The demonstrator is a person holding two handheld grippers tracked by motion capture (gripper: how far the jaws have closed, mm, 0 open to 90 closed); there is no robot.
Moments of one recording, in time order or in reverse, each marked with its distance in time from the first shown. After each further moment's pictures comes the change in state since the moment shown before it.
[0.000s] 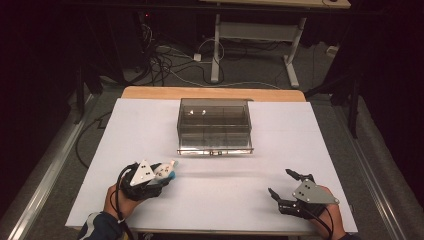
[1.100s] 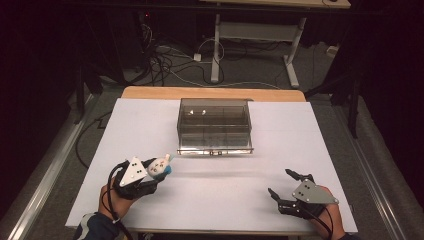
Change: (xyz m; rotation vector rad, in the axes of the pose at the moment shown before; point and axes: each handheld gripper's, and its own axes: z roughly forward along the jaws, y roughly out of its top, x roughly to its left) left arm 0.003 0.008 -0.022 -0.088 0.051 -0.006; right arm 0.001 0.000 0.000 0.001 0.000 -0.001
